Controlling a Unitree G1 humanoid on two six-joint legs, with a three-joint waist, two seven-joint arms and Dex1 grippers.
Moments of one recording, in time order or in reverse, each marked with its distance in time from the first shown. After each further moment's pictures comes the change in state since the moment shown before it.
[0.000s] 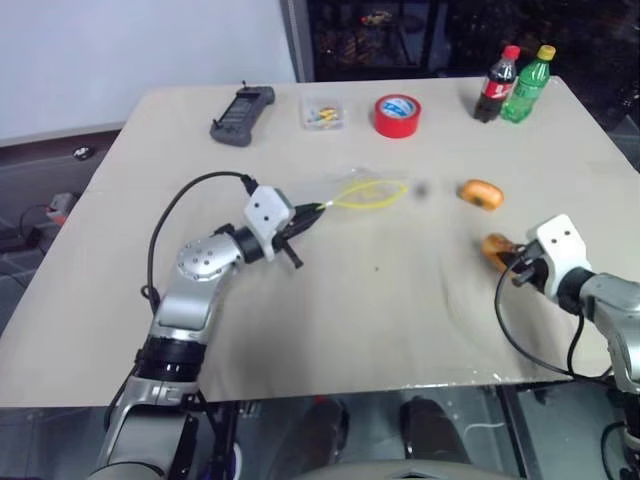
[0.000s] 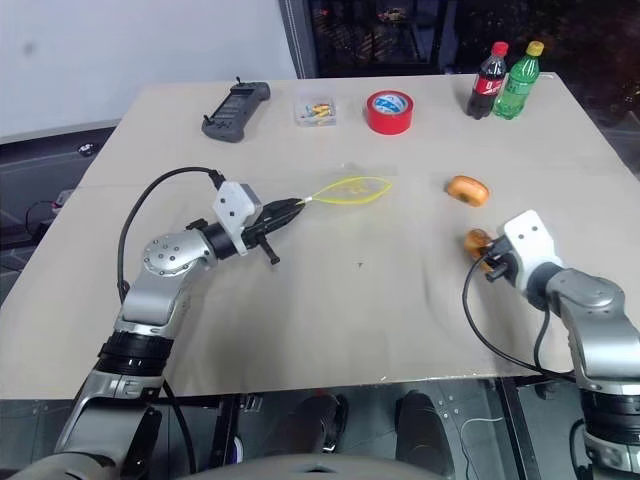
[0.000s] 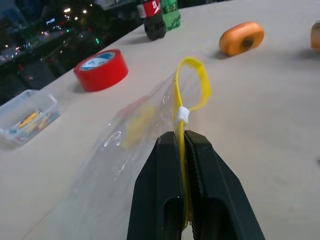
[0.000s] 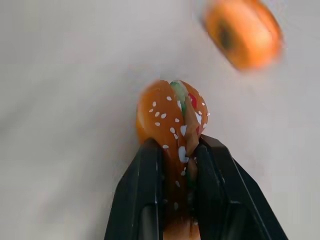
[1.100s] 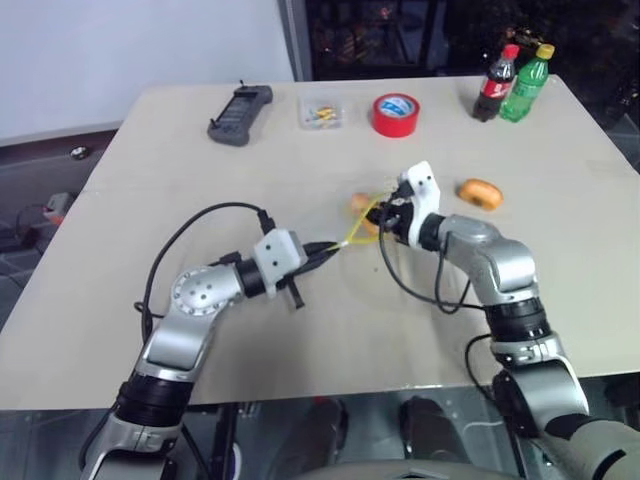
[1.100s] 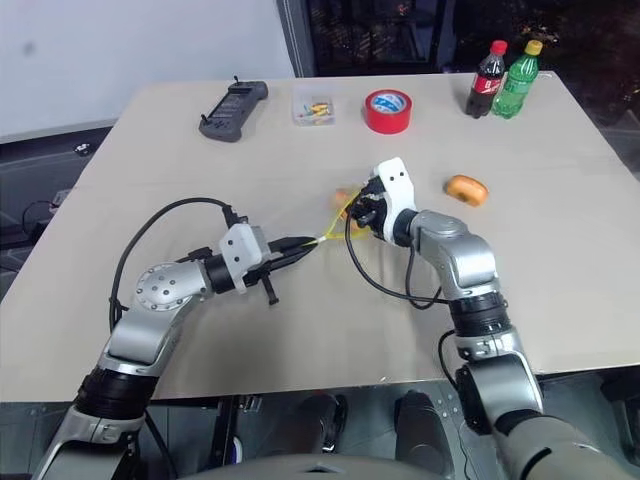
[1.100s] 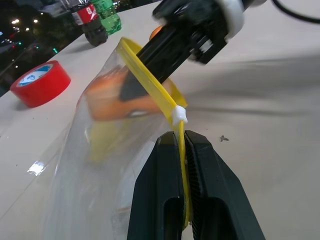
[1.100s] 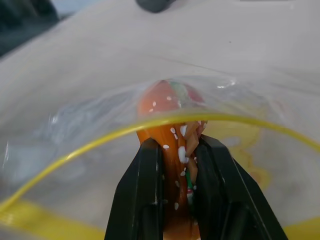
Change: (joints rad) left arm 0.175 0.062 -0.056 -0.221 0.023 -0.044 -0.090; right arm -0.519 0.495 0.209 0.508 0.115 0.020 -0.163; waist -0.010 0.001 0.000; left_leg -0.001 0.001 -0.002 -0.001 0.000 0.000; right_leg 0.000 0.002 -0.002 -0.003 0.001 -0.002
